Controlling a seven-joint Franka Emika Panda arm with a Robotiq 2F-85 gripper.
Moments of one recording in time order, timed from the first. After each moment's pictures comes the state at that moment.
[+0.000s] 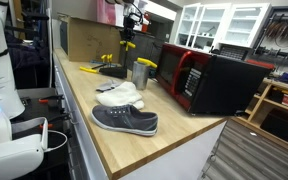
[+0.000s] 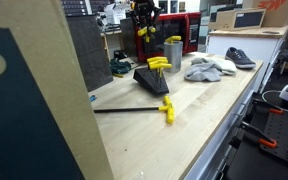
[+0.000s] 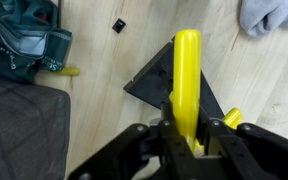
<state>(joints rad) 0.06 0.25 0.21 -1.66 -0.09 1.90 -1.57</state>
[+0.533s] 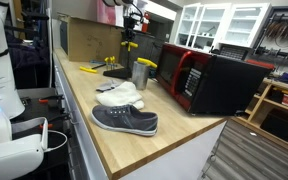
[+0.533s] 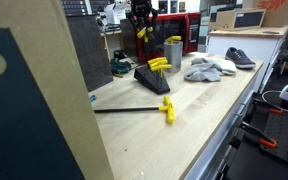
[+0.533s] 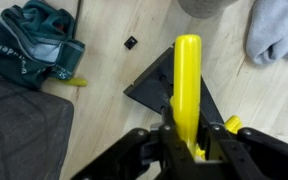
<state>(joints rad) 0.09 0.28 0.21 -1.63 -0.21 1.91 -1.60</state>
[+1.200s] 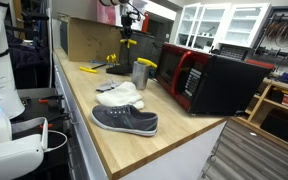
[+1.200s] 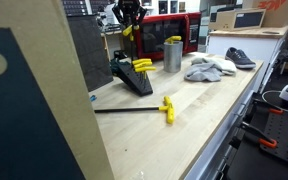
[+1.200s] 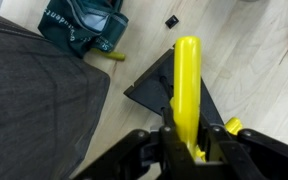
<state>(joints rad) 0.14 0.29 0.23 -1.61 -0.21 2.03 -1.61</state>
